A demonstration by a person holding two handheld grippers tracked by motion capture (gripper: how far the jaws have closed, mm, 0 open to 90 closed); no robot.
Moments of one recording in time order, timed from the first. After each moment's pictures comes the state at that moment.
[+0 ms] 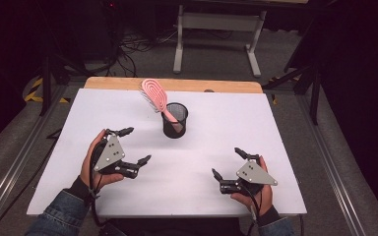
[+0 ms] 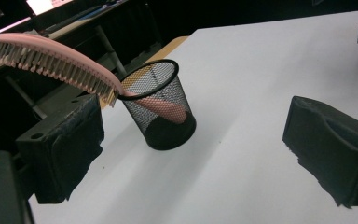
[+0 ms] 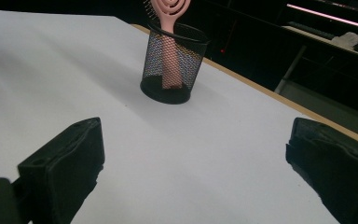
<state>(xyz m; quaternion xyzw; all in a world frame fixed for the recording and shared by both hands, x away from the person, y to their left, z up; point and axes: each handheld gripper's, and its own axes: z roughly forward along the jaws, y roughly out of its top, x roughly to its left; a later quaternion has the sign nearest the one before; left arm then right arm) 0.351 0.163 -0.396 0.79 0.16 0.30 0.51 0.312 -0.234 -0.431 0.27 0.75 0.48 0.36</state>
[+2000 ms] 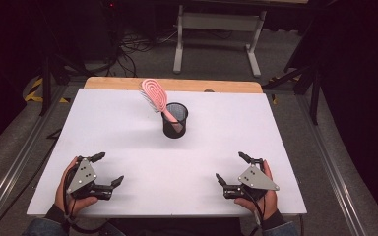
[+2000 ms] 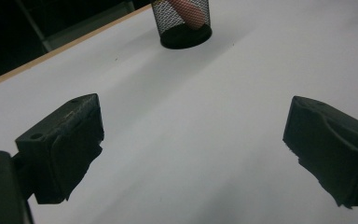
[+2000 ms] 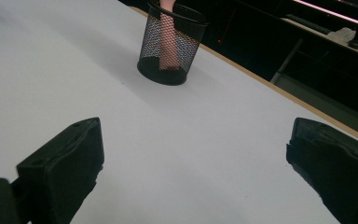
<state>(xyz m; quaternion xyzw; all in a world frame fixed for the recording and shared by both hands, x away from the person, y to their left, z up) 0.315 0.238 -0.461 0.79 0.26 0.28 0.49 0.302 -0.243 -0.436 0.27 0.76 0.46 0.38</state>
